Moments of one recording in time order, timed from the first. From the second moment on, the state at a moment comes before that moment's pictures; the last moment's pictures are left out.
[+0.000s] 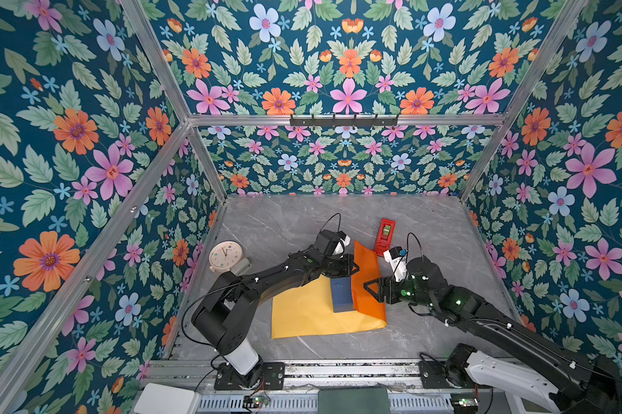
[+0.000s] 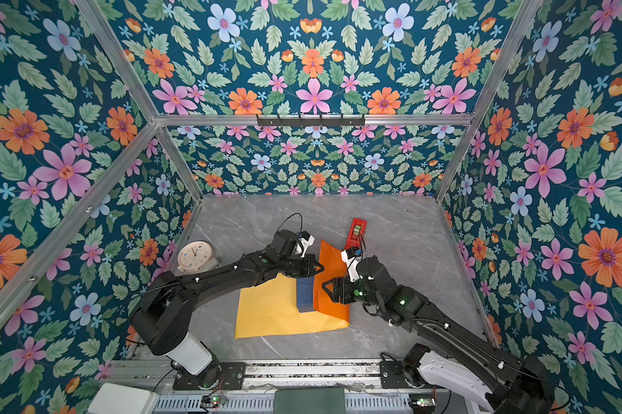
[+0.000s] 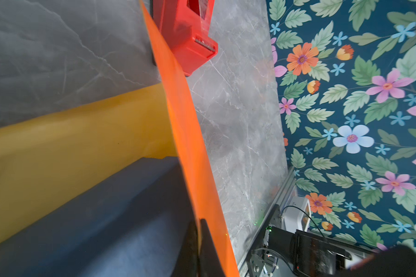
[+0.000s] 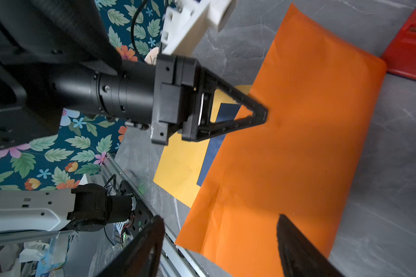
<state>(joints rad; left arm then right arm) -0.73 1.63 0.99 -0.08 0.45 -0.73 0.73 0.94 0.71 -0.36 -0.22 0.63</state>
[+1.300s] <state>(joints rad) -0.64 1.42 0.74 0.00 0.44 -0.73 0.58 1.53 1.02 -0.55 -0.31 0.68</state>
